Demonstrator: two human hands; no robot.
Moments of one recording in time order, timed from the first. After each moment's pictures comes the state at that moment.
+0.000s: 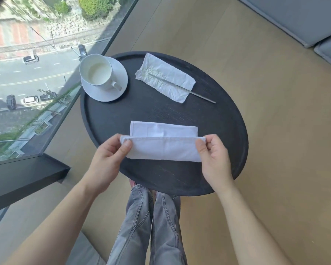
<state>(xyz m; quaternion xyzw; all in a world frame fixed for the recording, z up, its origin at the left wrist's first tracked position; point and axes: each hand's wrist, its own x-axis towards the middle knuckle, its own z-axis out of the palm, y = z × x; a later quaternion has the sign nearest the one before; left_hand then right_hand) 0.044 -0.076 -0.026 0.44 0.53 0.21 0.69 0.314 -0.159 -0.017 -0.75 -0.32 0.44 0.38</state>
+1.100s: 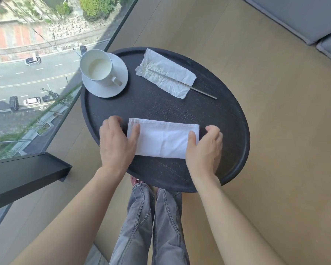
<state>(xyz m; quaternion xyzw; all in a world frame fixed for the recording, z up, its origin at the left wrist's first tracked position) 0.081 -0.062 -0.064 0.63 0.73 0.12 0.25 0.276 -0.136 -0.039 -0.92 -0.31 0.19 0.16</state>
